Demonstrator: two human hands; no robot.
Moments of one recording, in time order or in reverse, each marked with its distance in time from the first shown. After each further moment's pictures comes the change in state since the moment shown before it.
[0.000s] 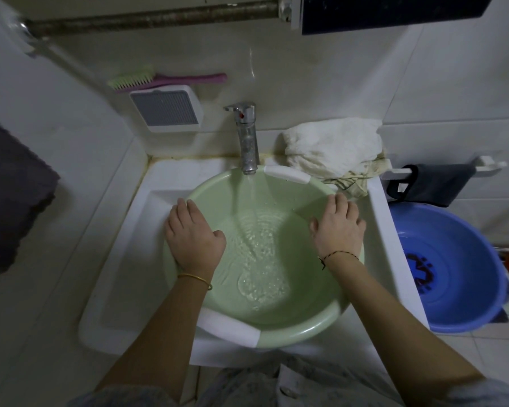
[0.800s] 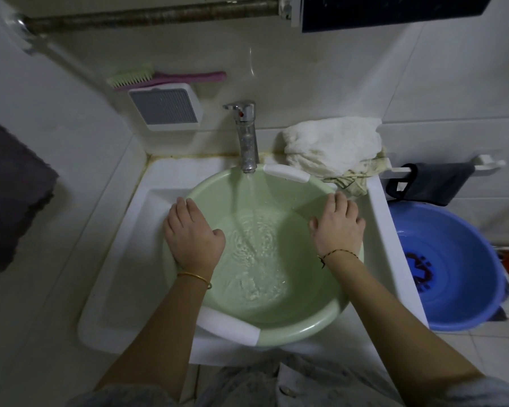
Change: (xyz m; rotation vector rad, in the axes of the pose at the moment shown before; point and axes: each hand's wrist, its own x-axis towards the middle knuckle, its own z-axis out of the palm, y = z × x) left_hand 0.000 -0.001 0.001 -0.008 0.012 -0.003; right_hand 0.000 0.000 0.000 -0.006 -0.002 -0.002
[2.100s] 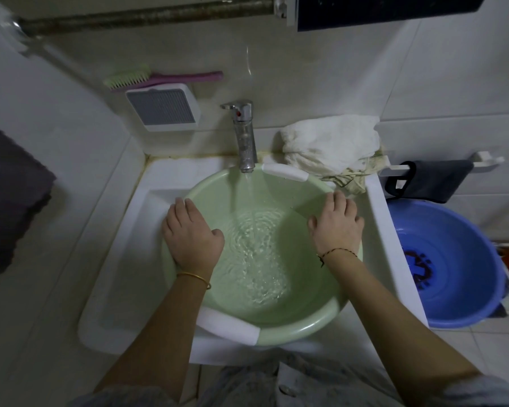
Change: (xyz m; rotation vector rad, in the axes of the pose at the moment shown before) left_hand -0.001 0.000 -0.001 0.006 -0.012 0.003; right_hand 0.000 0.000 0.000 0.025 0.000 0.005
